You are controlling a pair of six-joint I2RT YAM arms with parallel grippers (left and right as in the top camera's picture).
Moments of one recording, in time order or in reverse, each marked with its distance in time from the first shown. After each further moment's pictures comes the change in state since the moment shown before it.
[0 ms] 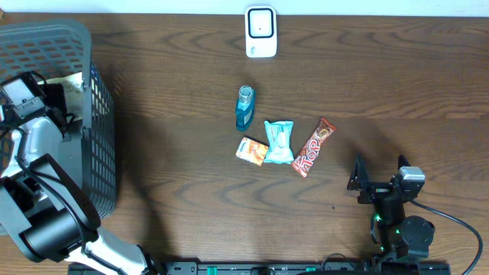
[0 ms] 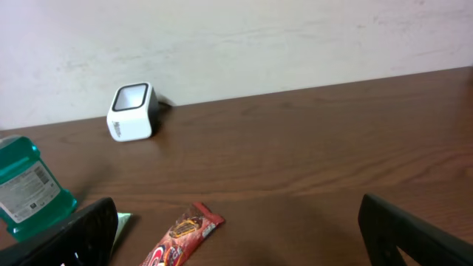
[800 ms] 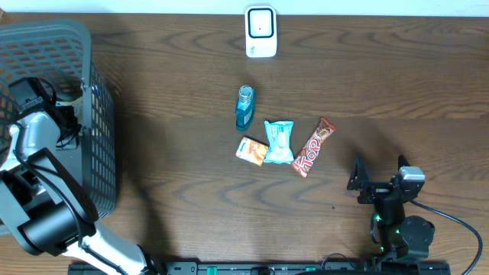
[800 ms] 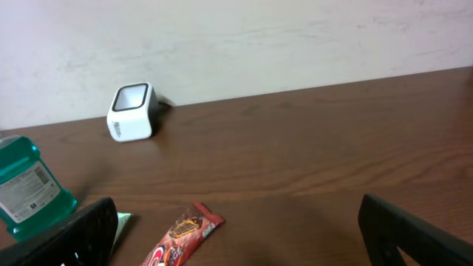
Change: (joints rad) left arm 0.001 0.041 0.055 -0.323 0.014 0.008; right arm 0.000 0.000 0.000 0.000 0.000 0.000
